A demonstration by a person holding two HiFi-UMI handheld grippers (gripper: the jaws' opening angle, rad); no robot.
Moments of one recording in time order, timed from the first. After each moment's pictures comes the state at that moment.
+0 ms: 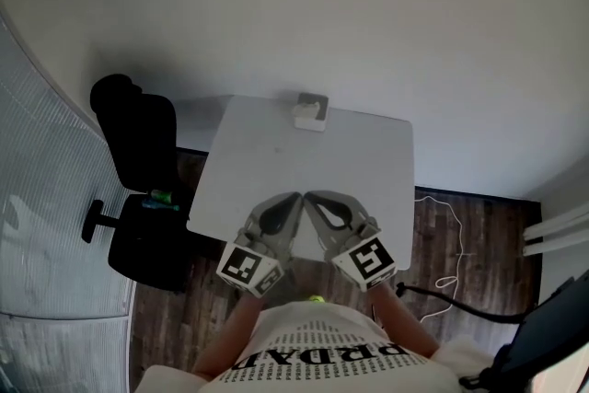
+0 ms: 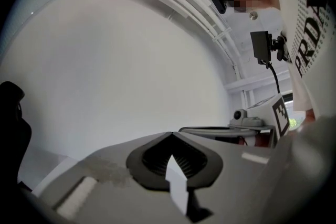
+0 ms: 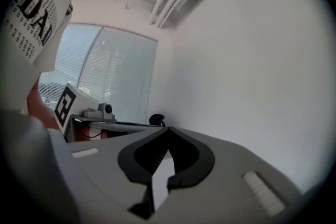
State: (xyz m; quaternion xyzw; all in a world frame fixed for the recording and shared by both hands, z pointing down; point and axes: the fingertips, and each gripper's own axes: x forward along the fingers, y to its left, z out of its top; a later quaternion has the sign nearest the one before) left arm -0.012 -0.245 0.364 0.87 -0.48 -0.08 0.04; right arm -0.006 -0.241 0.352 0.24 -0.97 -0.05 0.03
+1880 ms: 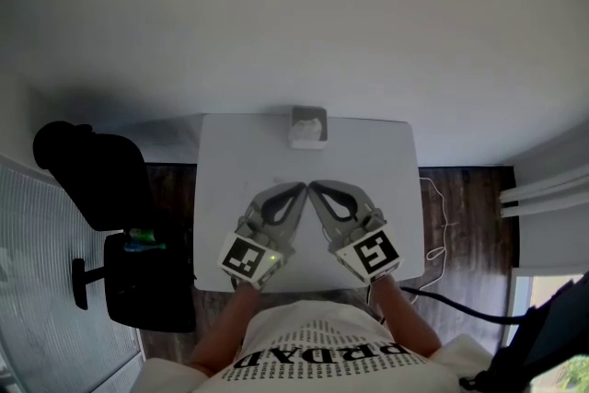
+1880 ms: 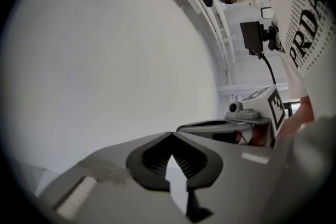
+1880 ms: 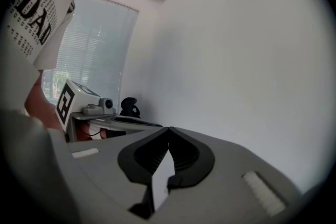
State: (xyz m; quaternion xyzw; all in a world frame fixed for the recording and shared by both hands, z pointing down) left arm -0.113 -0.443 0.385 0.92 -0.37 -0.09 0.09; right arm -0.113 -0.441 0.381 0.34 -0.93 -0.03 0.12
